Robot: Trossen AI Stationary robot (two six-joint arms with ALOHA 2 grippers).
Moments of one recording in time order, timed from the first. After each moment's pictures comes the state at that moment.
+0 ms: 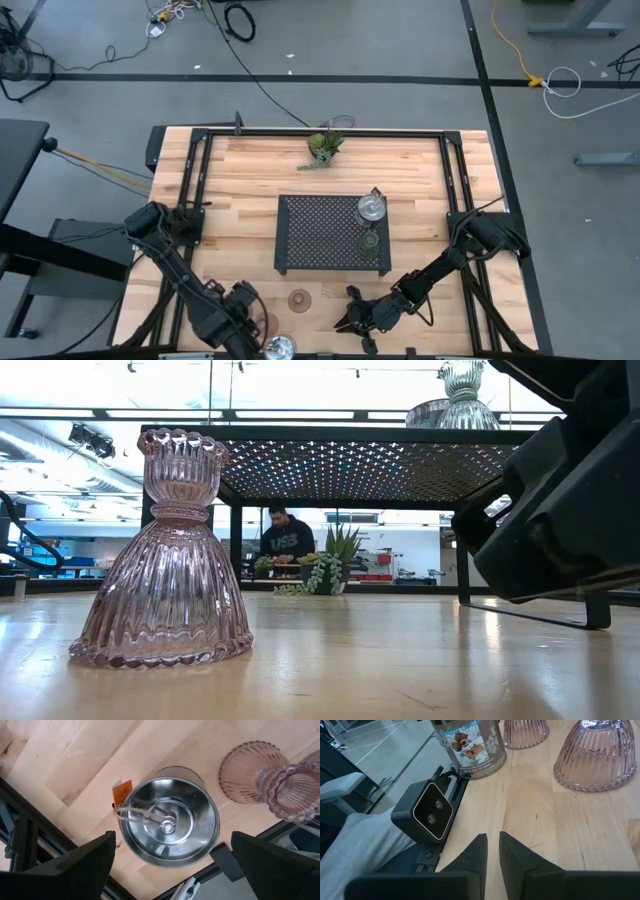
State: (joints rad) left arm -0.87 1.91 1.63 -1.36 0.00 -1.67; right arm 0.70 2.09 0.92 0.72 0.25 0.49
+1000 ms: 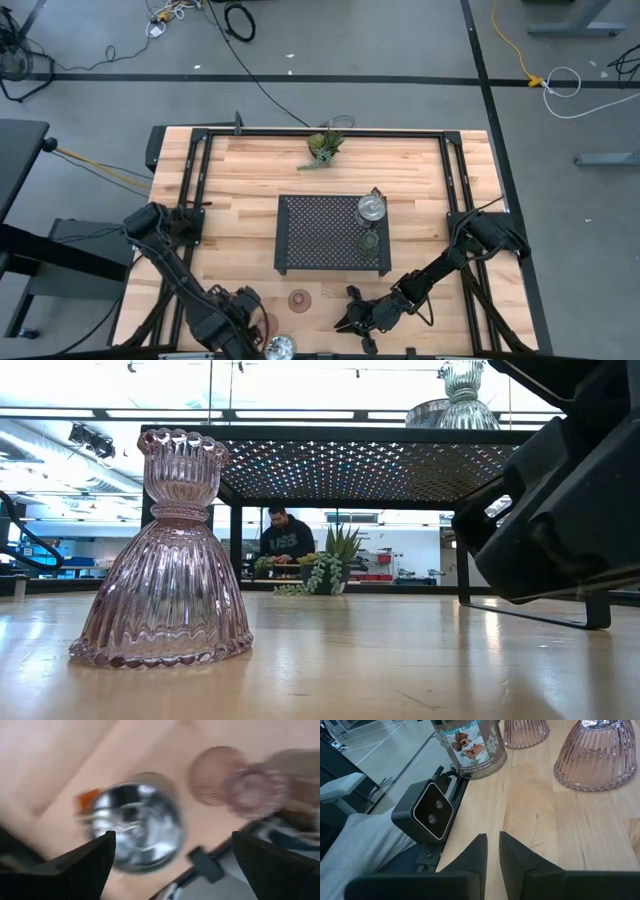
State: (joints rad) left arm -0.88 1.92 1.63 -1.26 -0.06 -1.65; right arm 0.70 2.09 0.92 0.72 0.24 0.49
